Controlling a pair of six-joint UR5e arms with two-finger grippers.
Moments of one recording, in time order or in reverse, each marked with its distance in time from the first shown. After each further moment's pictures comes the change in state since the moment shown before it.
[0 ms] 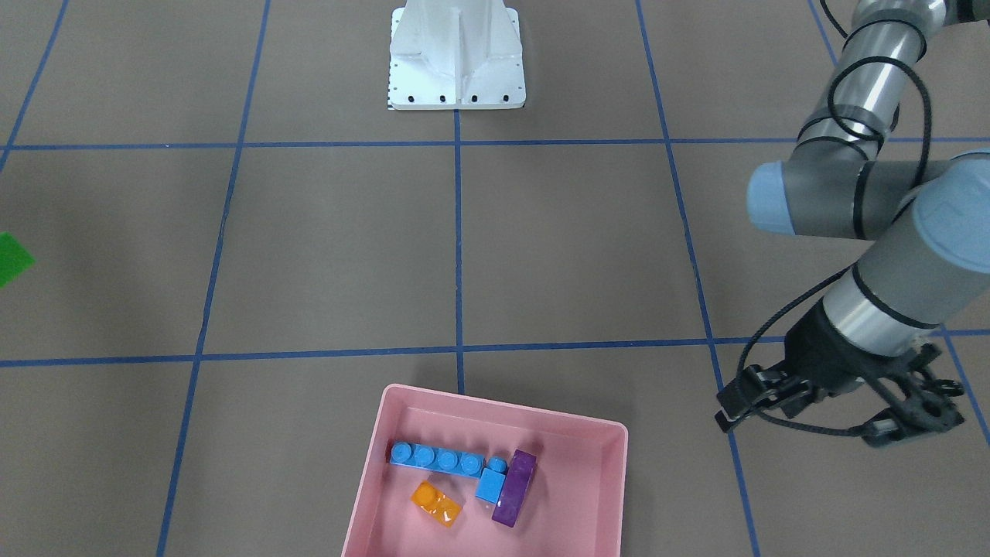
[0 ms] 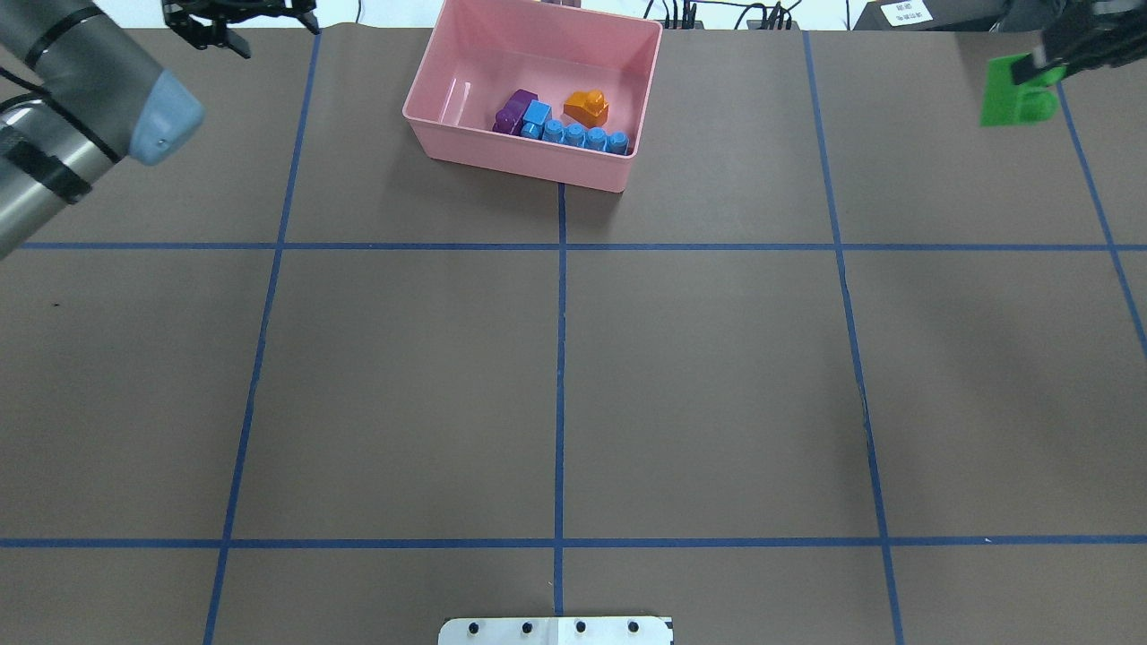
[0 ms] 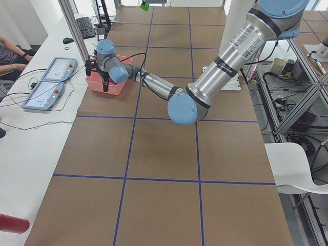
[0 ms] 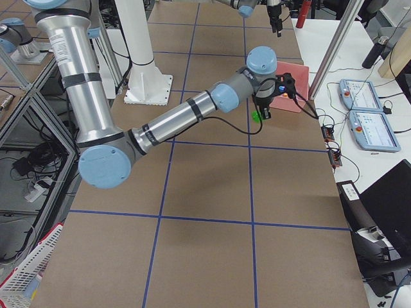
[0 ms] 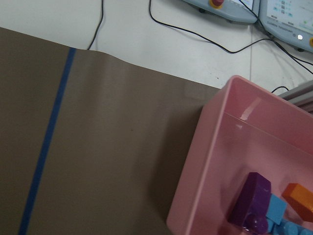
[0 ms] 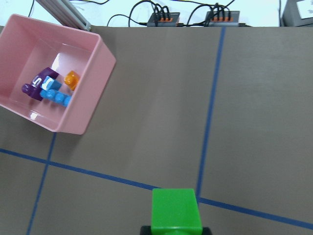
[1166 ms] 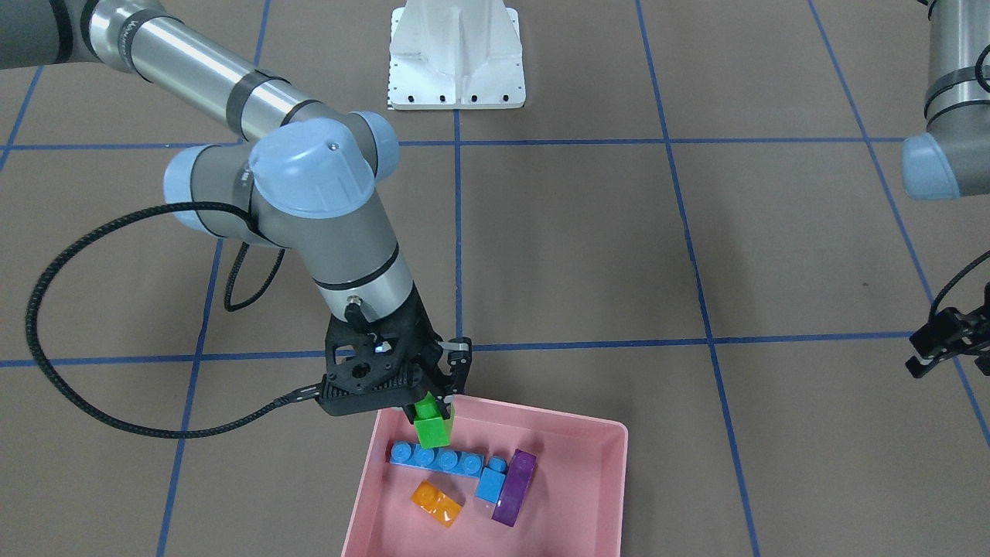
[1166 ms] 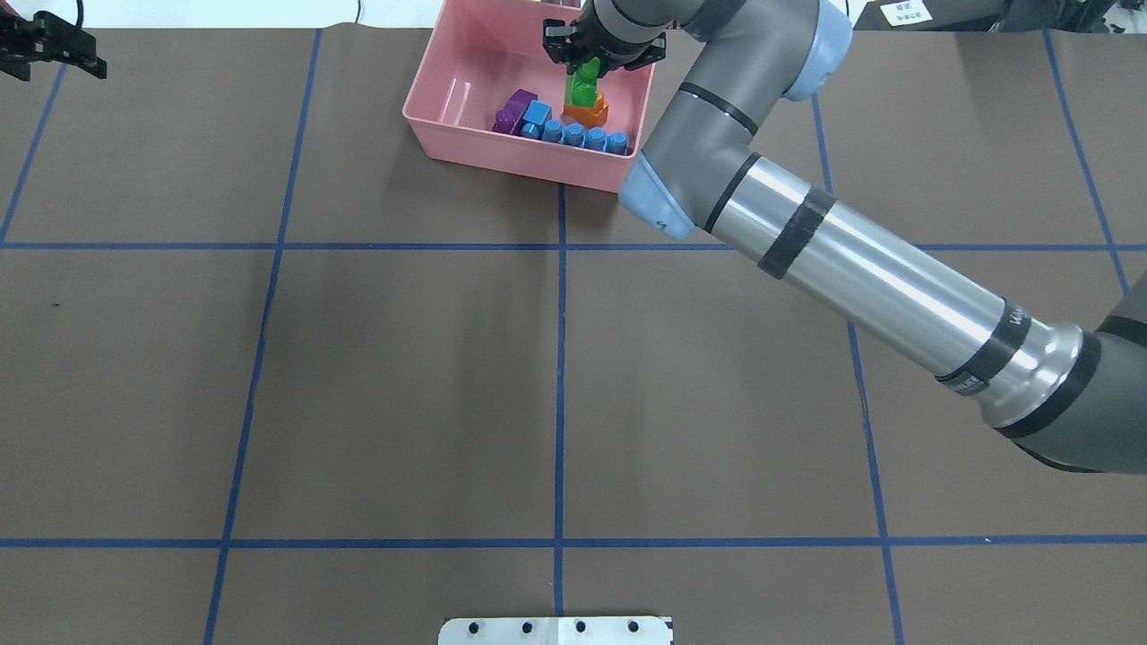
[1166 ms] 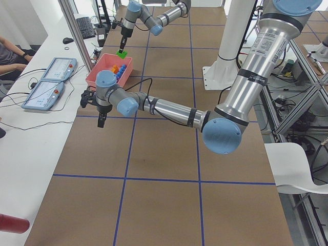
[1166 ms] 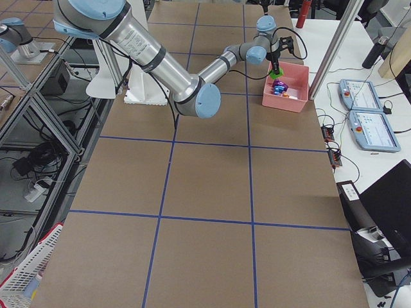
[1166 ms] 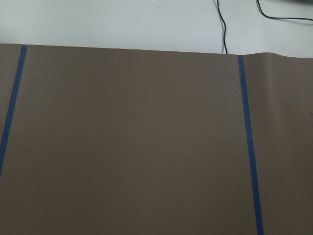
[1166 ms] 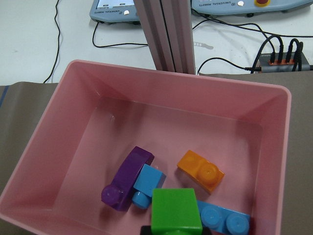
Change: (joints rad) left arm -0.157 0.259 -0.091 0.024 0.002 0.415; right arm -0.478 0.644 -0.719 0.312 -0.647 0.451
